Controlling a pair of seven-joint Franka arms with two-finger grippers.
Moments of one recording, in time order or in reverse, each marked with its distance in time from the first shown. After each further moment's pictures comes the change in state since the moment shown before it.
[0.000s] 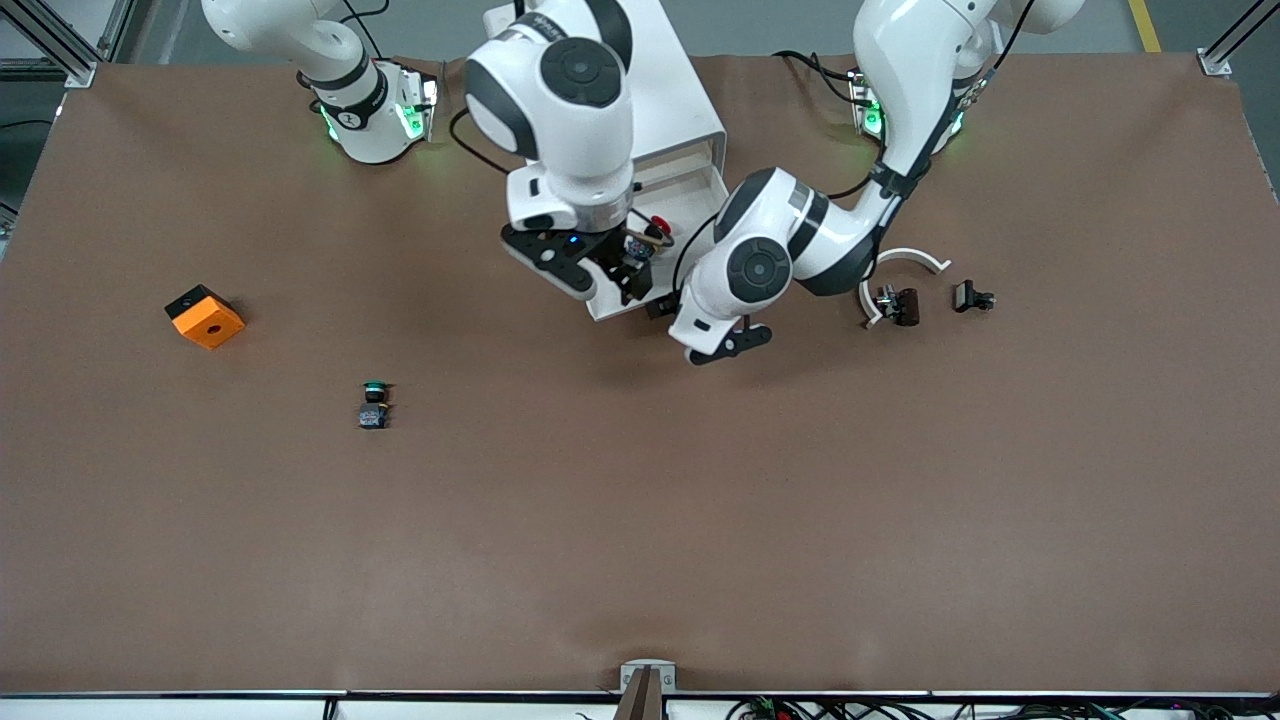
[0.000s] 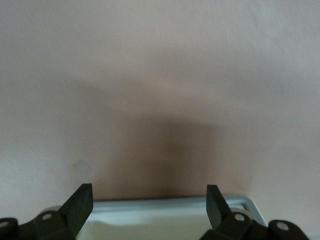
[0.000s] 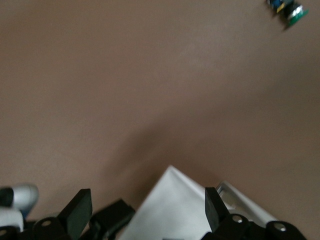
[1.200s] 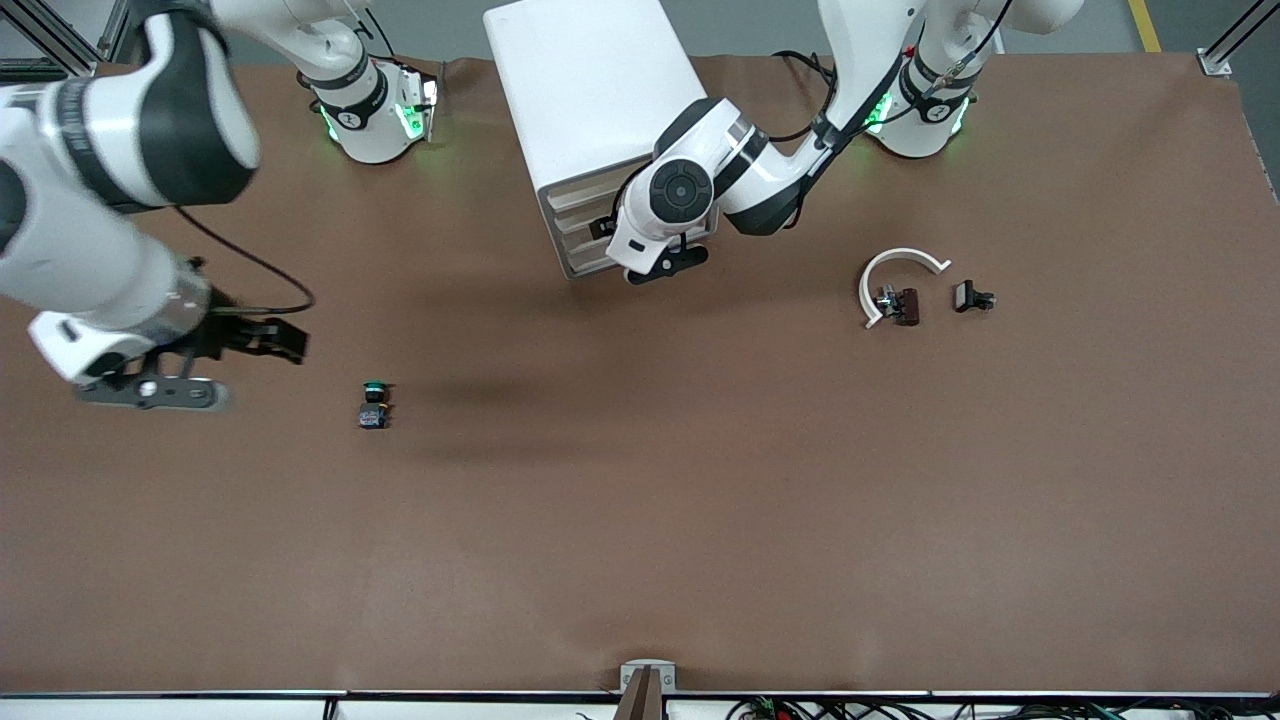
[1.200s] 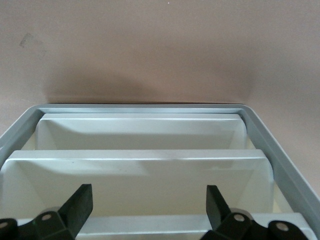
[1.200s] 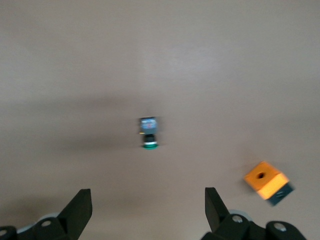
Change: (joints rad) left arm -0.005 -0.030 -0.196 -0.048 -0.025 0.003 -0.201; right arm -0.644 -0.128 -0.011 0.022 0.006 -0.248 -1.236
